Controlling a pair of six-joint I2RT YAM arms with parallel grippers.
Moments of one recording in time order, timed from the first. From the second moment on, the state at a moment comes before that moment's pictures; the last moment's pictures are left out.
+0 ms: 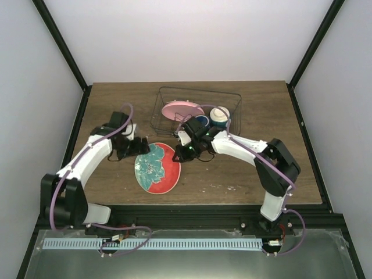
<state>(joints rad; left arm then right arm) -0.21 1.40 0.96 -0.86 0.26 -0.31 0.77 1.80 1.24 -0.46 -0.51 0.42</state>
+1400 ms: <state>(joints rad) -0.13 1.31 1.16 -0.92 0.19 -0.27 0.78 1.39 1.45 -0.45 0.14 -0.72</state>
